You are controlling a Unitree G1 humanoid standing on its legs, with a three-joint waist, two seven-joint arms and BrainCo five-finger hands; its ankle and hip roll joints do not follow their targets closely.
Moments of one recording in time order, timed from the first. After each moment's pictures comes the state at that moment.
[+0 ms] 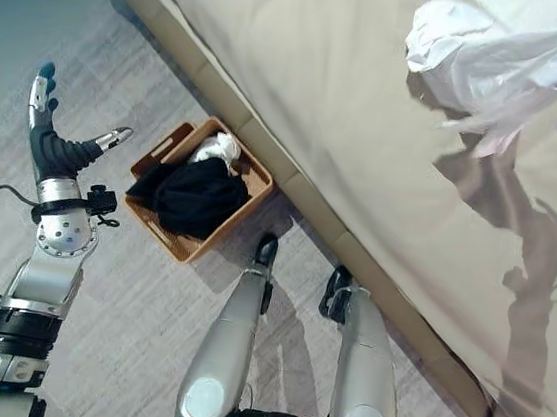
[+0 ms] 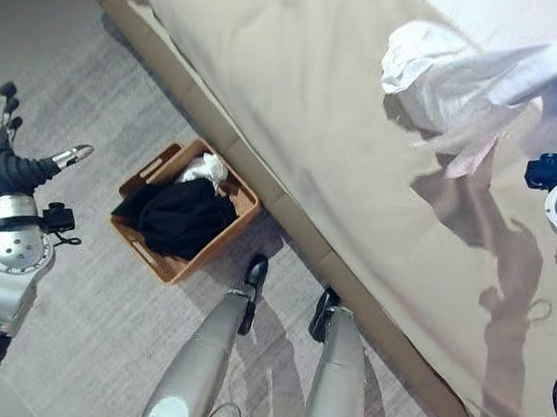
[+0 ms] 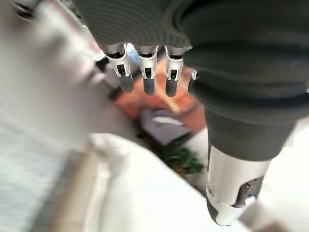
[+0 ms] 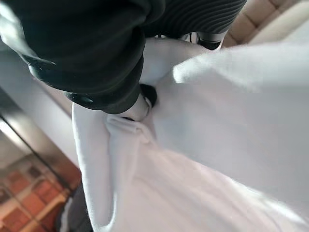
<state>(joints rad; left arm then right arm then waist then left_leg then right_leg) -0.21 0.74 0.07 0.03 -0.10 -0.19 0.53 -0.69 -1.11 0.18 0.36 0.25 -0.14 -0.40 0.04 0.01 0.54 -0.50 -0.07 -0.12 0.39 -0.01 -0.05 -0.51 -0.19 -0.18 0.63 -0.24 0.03</state>
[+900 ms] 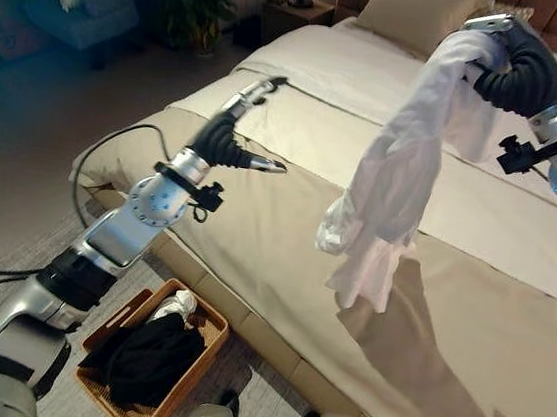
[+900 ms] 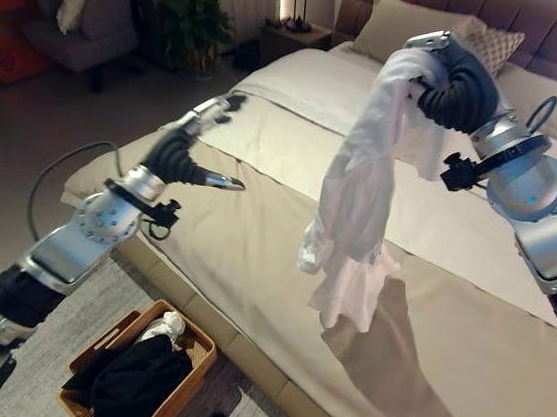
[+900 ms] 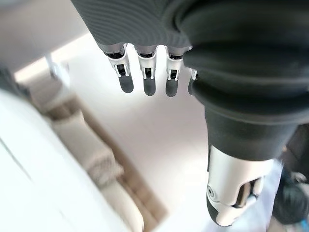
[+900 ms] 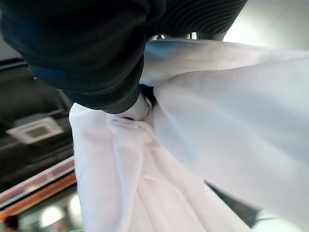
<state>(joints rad) -0.66 0.73 -0.58 0.02 -0.29 -0.16 0.02 -0.84 -1.15 0.46 -0.06 0.33 -0.15 -0.02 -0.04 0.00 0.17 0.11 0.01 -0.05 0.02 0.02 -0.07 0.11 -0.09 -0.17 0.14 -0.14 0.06</state>
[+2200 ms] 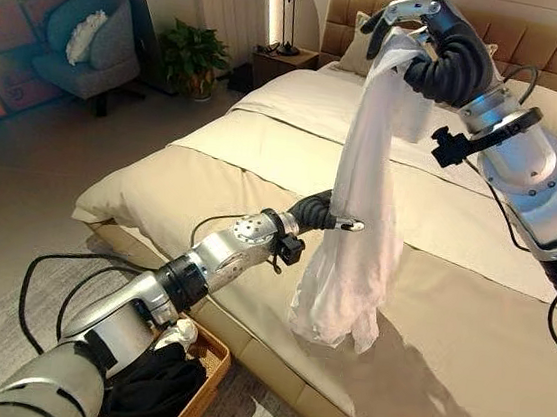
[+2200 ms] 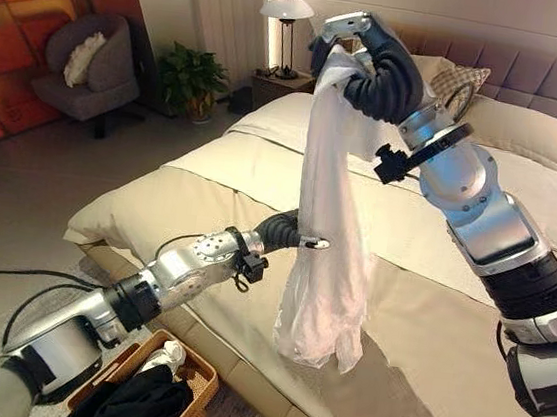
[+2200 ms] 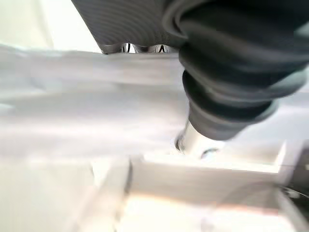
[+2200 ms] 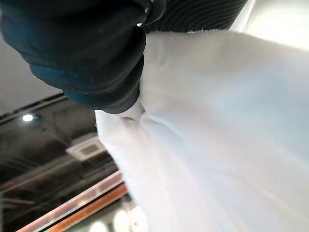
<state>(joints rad) -0.72 0.41 -0.81 0.25 -0.91 0.08 -0.17 -0.95 -0.94 0.48 0.00 0.29 -0.15 -0.06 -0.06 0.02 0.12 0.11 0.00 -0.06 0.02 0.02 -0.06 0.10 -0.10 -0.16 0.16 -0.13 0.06</state>
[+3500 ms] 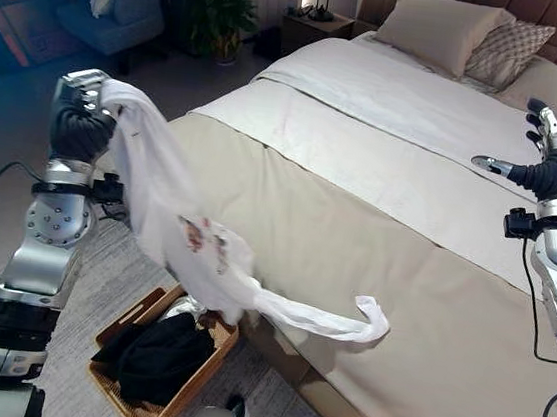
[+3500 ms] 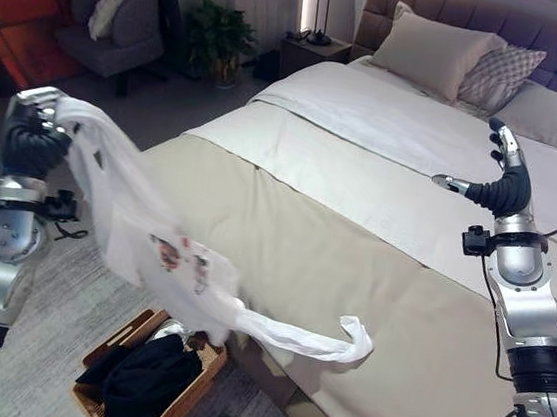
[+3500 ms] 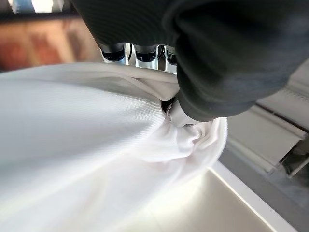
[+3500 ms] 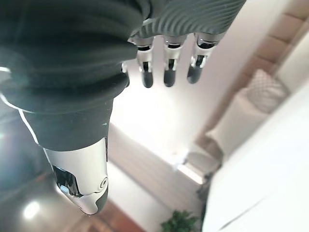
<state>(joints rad) -0.24 0.74 0.15 -0.05 -0.21 -0.23 0.33 -0.39 -0.81 0.00 0.29 0.25 -0.12 -0.18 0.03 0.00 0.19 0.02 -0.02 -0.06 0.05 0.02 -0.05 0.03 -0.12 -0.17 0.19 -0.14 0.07</state>
